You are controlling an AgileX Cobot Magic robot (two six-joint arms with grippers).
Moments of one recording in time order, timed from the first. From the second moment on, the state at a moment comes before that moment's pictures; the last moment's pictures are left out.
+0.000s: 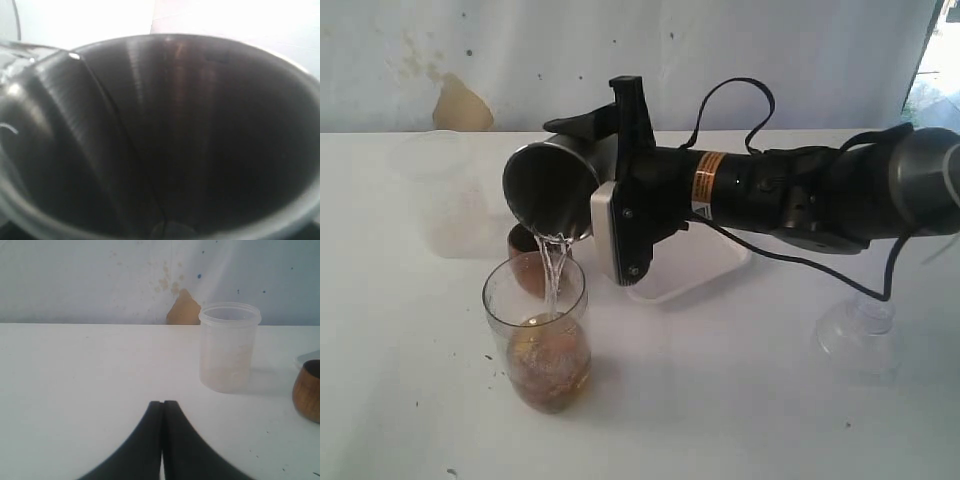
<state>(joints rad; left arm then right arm) 0.04 0.00 0.00 0.01 0.24 0.00 0.39 1.82 -1.02 -0.90 -0.78 -0.73</state>
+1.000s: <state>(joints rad) 0.04 0.00 0.00 0.01 0.24 0.00 0.23 1.82 -1.02 -0.32 -0.71 0.16</state>
